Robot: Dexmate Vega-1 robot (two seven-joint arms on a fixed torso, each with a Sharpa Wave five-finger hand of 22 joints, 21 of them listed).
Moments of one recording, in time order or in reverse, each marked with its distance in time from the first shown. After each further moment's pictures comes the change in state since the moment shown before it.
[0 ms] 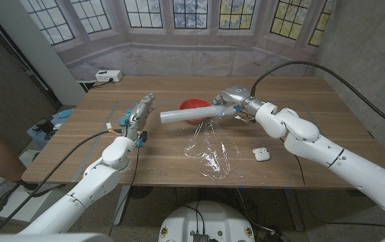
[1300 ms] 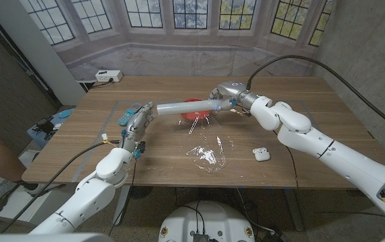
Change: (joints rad) left arm 0.130 0.017 -0.041 -0.102 -0.050 0.007 0.004; left_hand 0.019 -0.019 -0.004 -0.031 0.004 0.034 0.023 0.000 0.000 0.059 0.016 0.012 0.000 0.073 0.001 0.008 -0.002 0.084 0.022 -0.004 0.001; right arm 0.091 0.063 -0.041 0.080 0.025 0.008 -0.004; right_hand 0.006 -0.006 -0.012 -0.001 0.004 0.016 0.002 -0.012 0.000 0.006 -0.005 -0.013 0.021 0.010 0.001 -0.009 0.008 0.005 -0.005 0.000 0.000
